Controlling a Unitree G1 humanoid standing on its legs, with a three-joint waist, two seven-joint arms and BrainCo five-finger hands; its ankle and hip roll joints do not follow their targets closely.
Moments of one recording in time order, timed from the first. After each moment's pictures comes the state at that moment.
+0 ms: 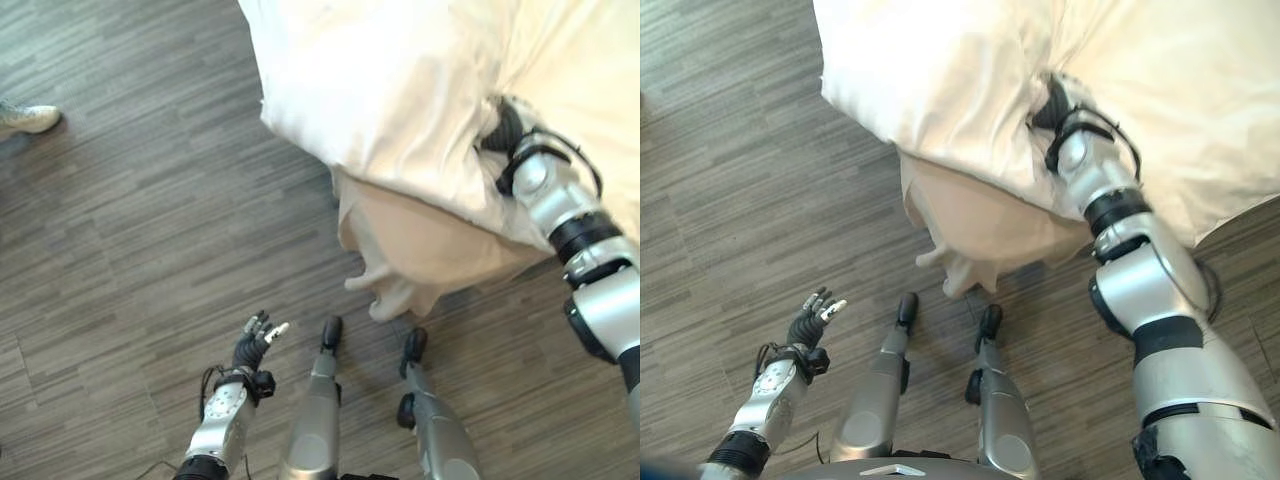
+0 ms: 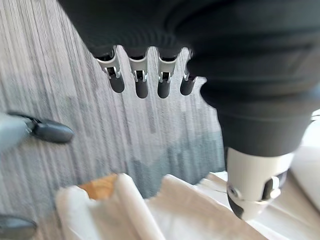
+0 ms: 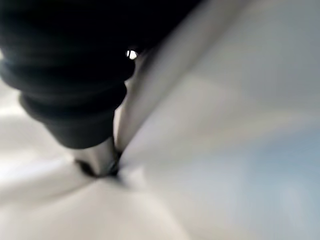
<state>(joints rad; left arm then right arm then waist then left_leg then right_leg) -0.02 0.33 -0.16 0.52 -0.57 -0.17 0.08 -1.19 -0.50 0.57 1.10 -0.30 -0.03 -0.21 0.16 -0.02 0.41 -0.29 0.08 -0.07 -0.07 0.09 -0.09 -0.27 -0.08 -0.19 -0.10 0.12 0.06</state>
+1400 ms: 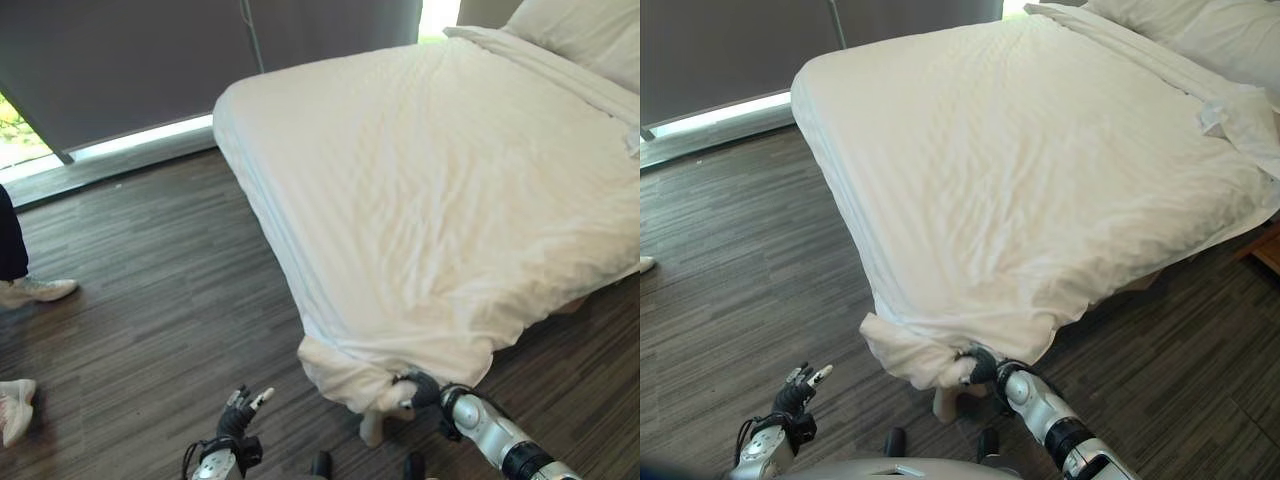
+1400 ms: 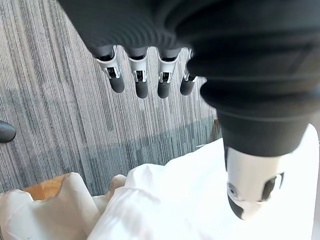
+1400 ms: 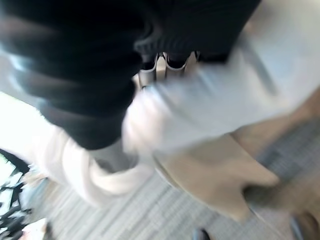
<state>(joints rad) 0.15 0.27 -0.03 0.72 -0.46 -0.14 0.06 -0.11 -0.24 0.46 0.92 -0.39 -0.12 0.12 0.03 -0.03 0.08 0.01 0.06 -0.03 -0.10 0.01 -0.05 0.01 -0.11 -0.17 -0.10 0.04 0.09</state>
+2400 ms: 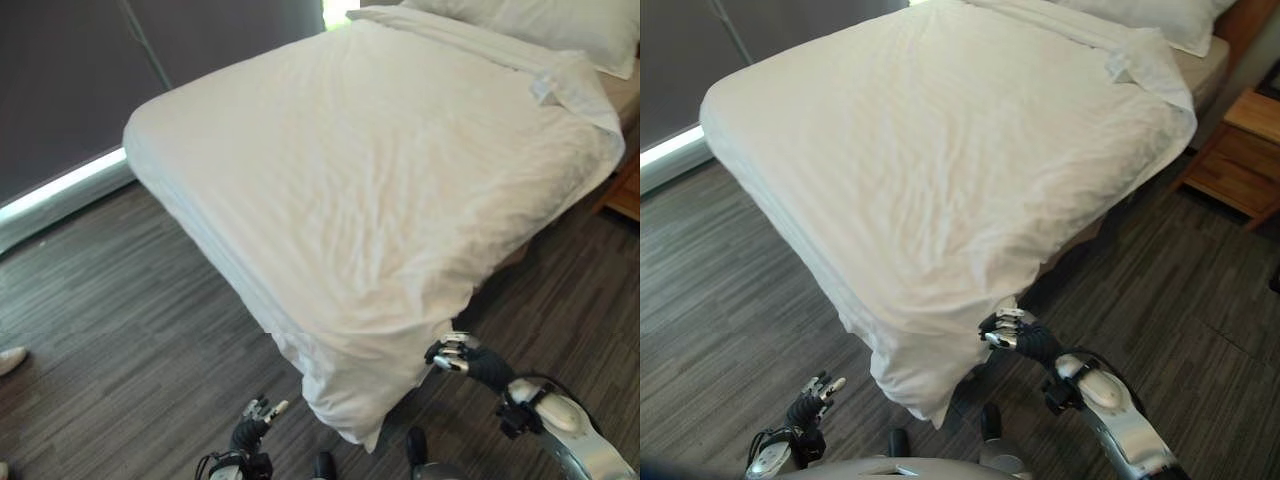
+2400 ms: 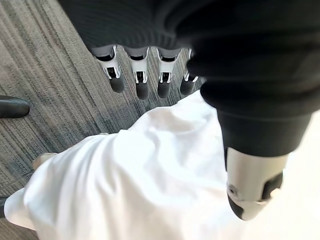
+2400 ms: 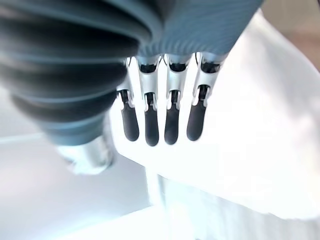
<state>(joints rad) 0.26 0.24 -0.07 0.65 -0.46 -0.15 -0.04 0.04 -0.65 0.44 0.10 0.47 -0.06 0.36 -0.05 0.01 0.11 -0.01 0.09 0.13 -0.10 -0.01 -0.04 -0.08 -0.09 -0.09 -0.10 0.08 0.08</state>
